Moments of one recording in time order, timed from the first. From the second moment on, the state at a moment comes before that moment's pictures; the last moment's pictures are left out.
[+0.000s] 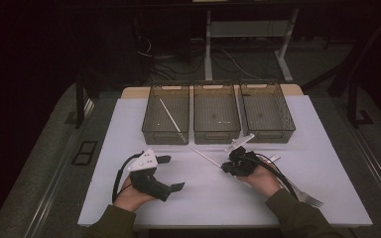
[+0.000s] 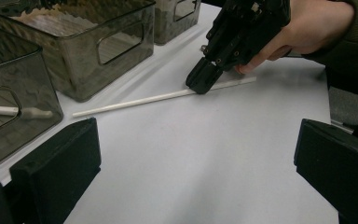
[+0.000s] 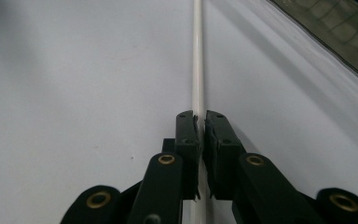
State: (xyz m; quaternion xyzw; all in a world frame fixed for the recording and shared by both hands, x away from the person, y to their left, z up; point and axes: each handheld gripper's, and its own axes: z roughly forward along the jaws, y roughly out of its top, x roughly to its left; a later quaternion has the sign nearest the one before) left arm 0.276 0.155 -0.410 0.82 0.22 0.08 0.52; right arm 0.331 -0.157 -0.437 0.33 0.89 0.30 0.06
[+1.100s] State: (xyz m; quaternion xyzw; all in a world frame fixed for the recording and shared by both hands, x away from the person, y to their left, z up) left arm 0.277 0.158 -0.418 0.81 0.22 0.08 0.53; right arm 0.333 -0.192 -0.383 0.34 0.85 0.40 0.03
